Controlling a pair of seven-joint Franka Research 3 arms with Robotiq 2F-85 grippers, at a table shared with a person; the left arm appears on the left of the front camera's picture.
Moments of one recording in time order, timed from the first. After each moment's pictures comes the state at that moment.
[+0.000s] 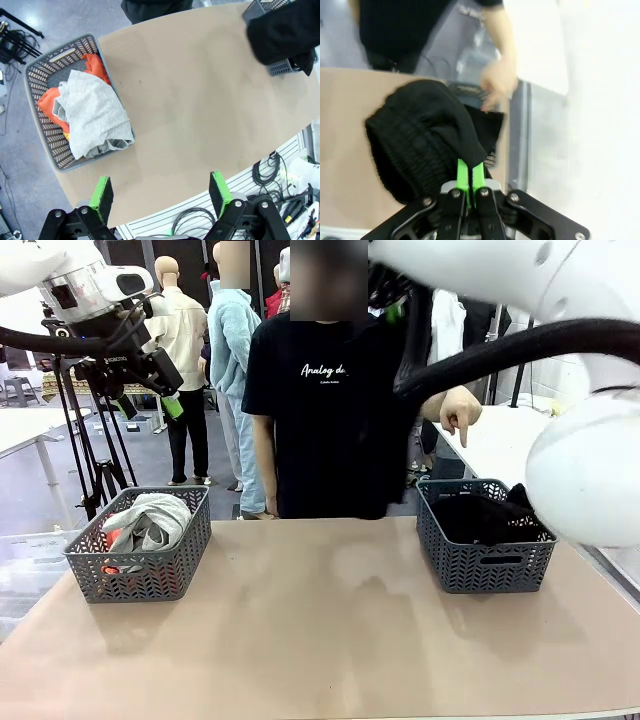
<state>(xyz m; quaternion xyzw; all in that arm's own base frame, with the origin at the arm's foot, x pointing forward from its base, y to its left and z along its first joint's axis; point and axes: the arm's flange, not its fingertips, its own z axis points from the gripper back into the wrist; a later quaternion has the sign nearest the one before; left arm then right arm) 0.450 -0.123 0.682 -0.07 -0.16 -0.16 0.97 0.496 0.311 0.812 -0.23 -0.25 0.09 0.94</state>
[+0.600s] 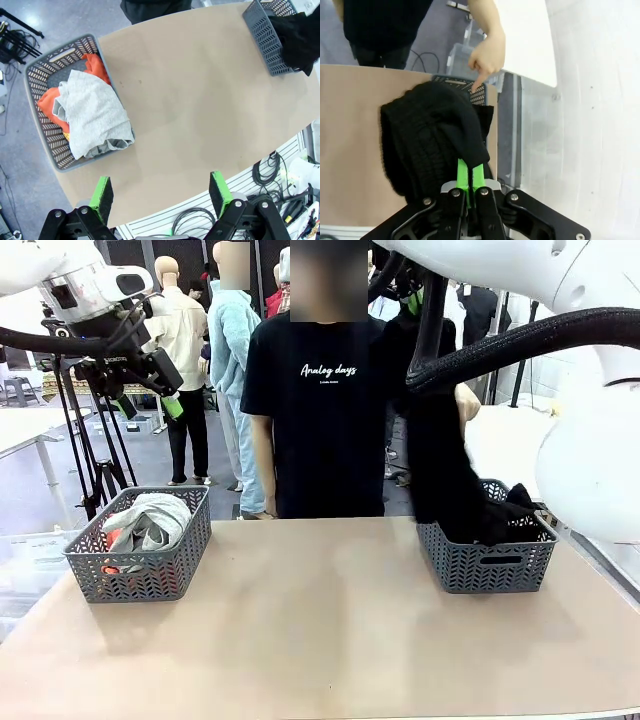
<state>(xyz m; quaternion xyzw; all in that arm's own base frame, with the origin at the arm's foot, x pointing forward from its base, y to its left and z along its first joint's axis) 0.450 -0.123 0.682 -0.07 -0.16 -0.16 0.97 0.495 0.312 0.808 -0.24 -0.24 0.09 0.94</state>
